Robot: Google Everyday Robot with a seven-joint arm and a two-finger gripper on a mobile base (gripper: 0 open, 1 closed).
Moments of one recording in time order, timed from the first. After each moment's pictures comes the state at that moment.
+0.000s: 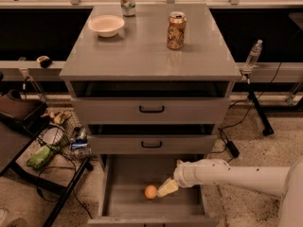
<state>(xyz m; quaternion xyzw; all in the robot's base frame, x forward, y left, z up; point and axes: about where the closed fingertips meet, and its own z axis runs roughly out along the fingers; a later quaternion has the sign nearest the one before) 0.545 -0.085 0.368 -0.43 0.85 0.16 0.27</state>
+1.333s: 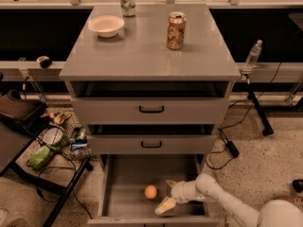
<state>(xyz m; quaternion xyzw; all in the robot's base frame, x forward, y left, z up) 0.532 -0.064 0.184 -0.45 0.78 0.34 0.28</state>
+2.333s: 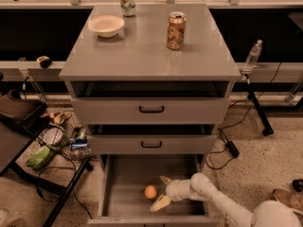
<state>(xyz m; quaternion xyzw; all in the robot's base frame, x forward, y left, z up) 0.552 -0.040 0.178 -0.48 0.75 0.33 0.32</state>
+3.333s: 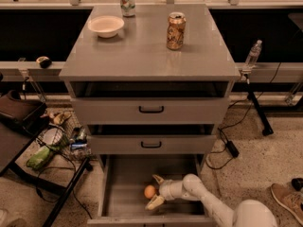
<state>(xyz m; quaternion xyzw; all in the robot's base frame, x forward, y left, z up) 0.570 -0.003 0.140 -0.53 0.70 0.31 0.36</state>
